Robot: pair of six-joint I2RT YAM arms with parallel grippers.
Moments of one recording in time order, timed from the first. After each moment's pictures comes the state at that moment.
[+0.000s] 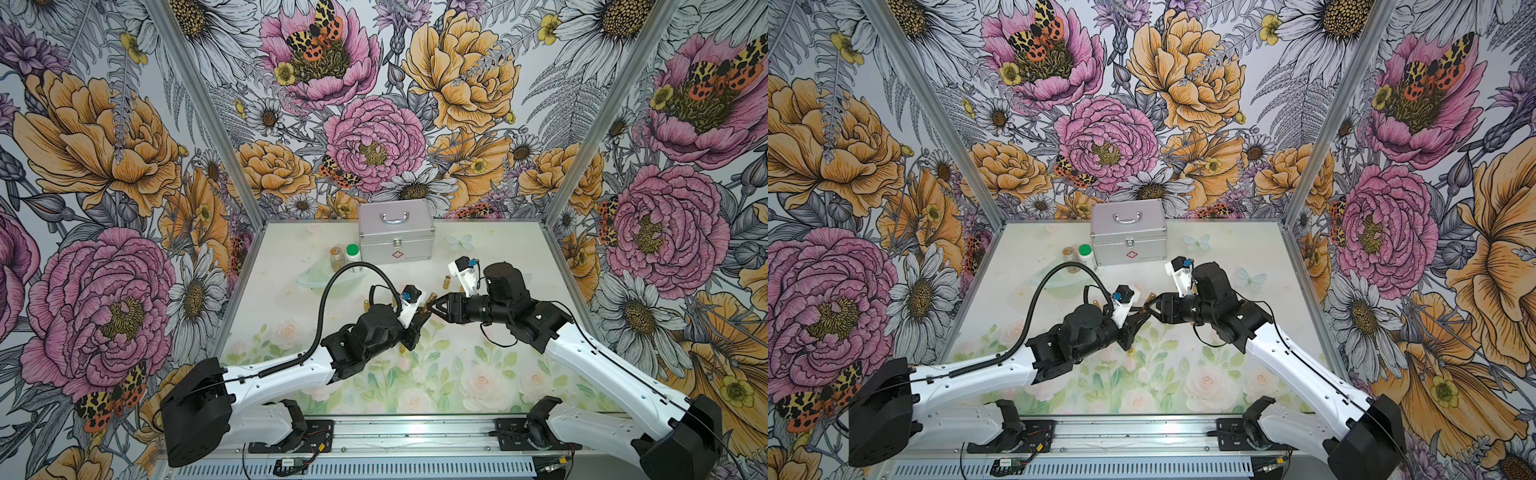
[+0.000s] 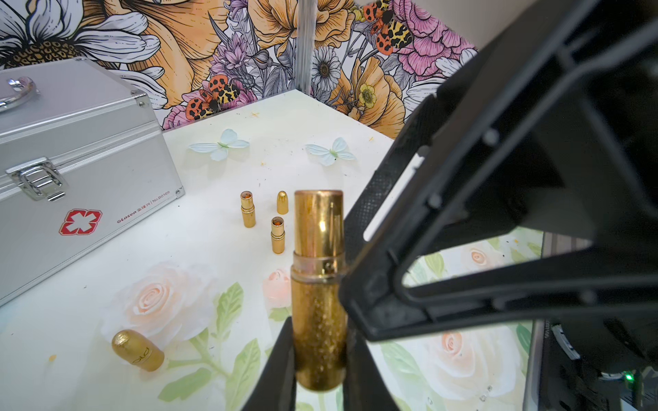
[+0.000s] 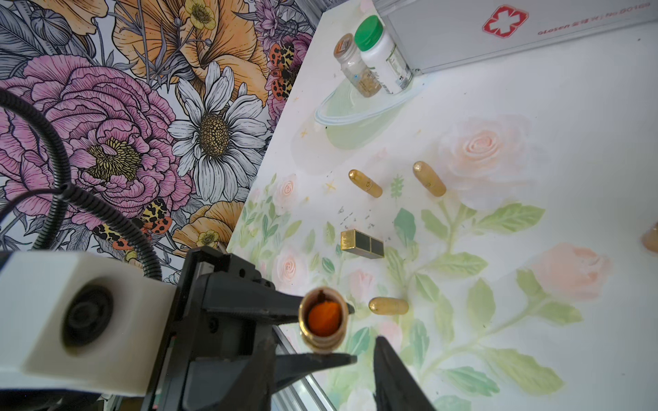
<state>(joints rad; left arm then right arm) -1.01 1.23 0.68 0.21 -0.11 -0.16 0.60 1.10 0.92 -0.41 -0.50 0.59</state>
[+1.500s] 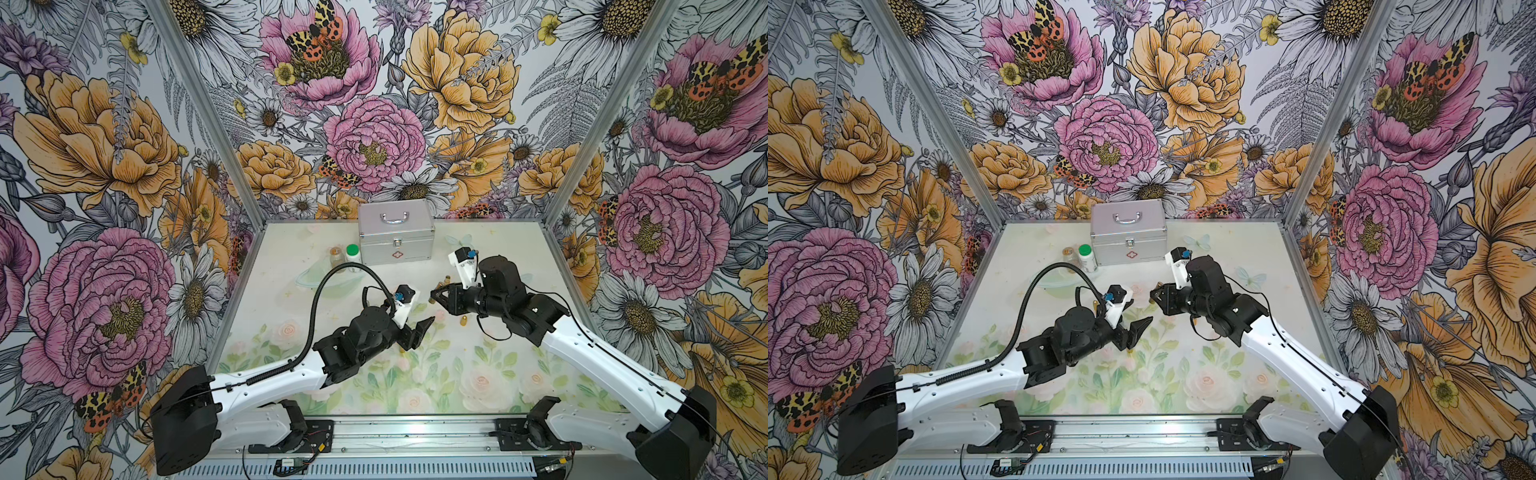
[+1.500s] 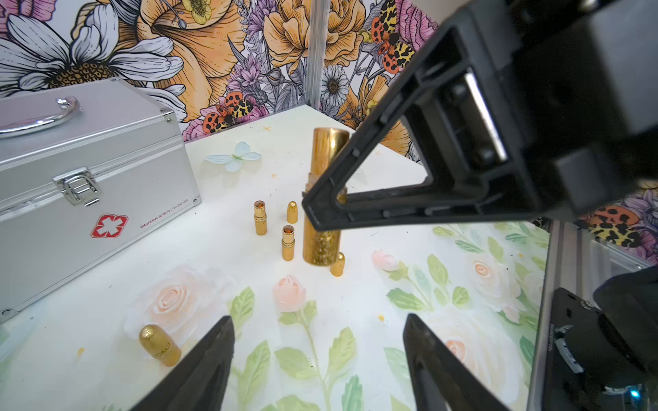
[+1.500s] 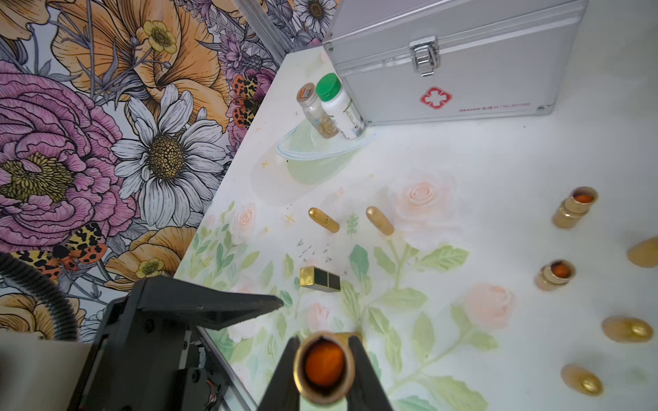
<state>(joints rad) -1.02 1.14 0.64 0.20 -0.16 -0.17 0.62 1.14 1.00 -0.46 -0.25 0.48</state>
